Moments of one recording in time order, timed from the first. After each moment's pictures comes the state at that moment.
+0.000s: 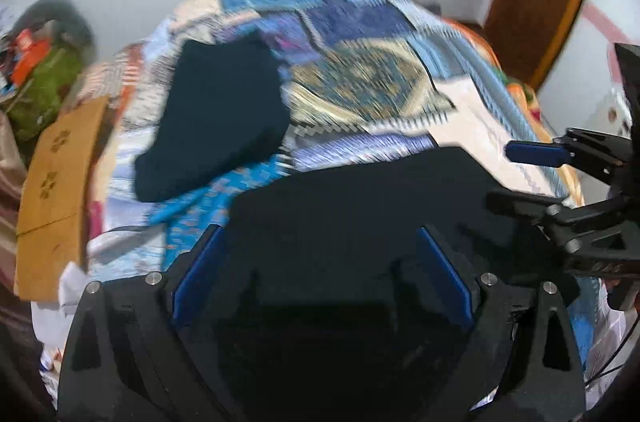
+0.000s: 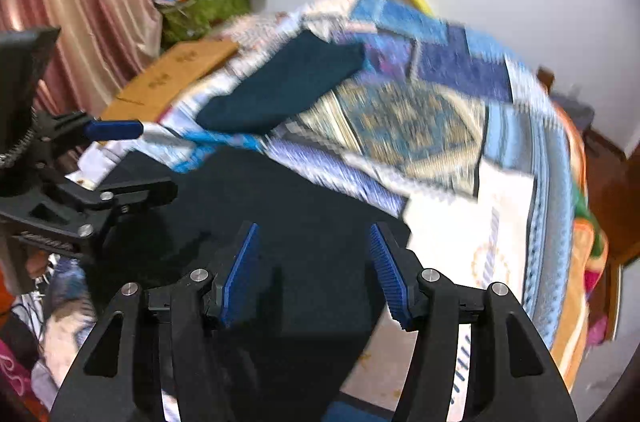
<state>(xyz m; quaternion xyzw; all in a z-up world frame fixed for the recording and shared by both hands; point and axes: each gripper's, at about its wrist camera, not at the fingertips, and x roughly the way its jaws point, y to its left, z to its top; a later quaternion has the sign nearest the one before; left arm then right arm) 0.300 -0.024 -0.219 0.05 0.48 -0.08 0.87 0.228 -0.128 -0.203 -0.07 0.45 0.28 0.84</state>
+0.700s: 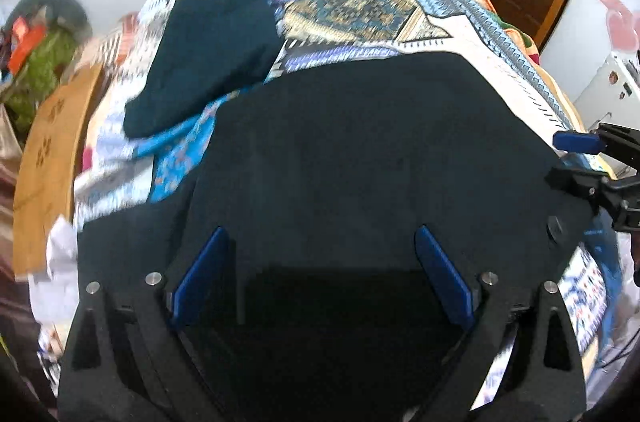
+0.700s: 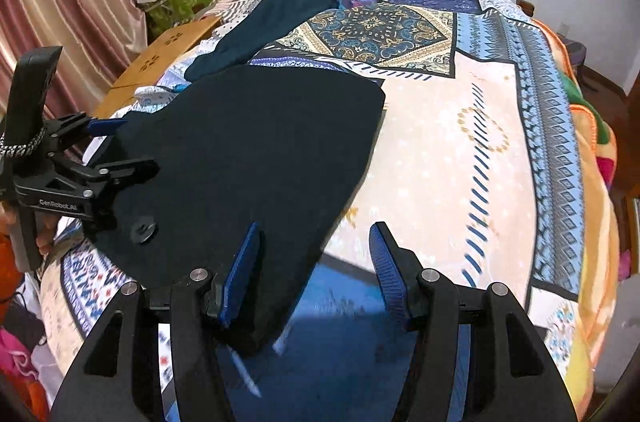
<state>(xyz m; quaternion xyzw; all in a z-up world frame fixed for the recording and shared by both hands) 0.235 -0.005 -0.254 0.04 0.52 -0.07 0.85 0.164 -0.182 -0.224 -0.03 0.48 0.27 0.83</state>
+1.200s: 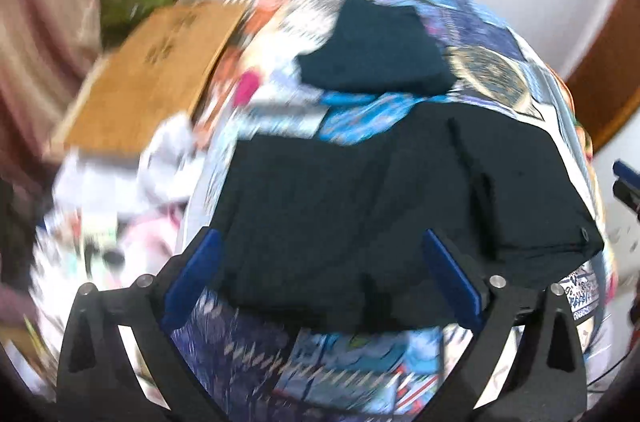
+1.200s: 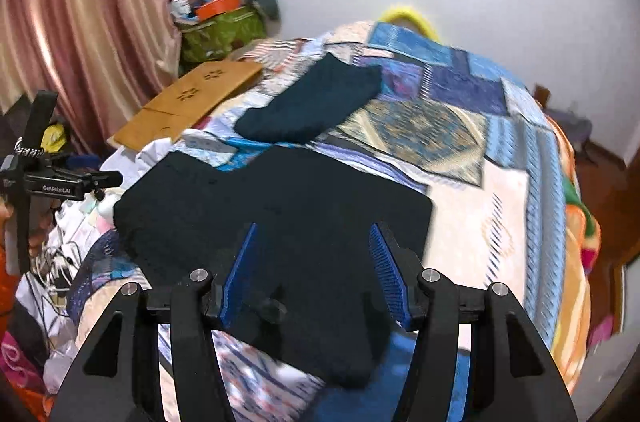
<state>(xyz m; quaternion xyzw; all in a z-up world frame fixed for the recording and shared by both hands) 0.142 0.163 -0.217 -0.11 0.50 0.09 0.86 0.144 -0.102 -0.156 -0.07 0.38 0.32 0.87</state>
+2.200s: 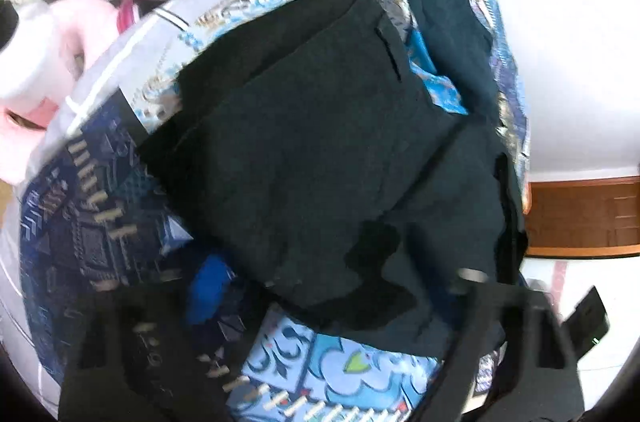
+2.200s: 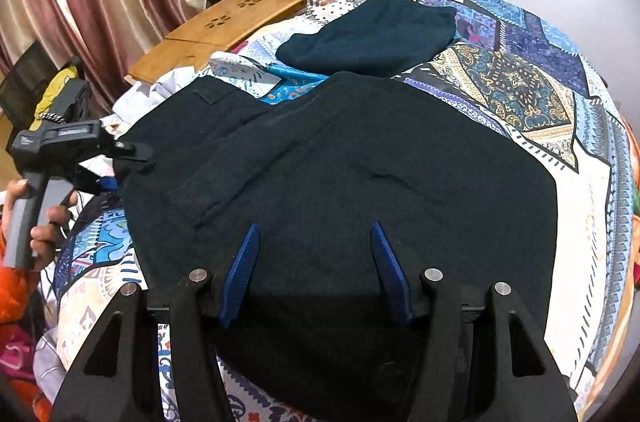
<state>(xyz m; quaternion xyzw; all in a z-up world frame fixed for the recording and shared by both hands) 0.137 0.230 -0.340 -0.45 0.52 0.07 0.72 0.150 -0.033 -0.222 -0.11 0.46 0.35 0.81</state>
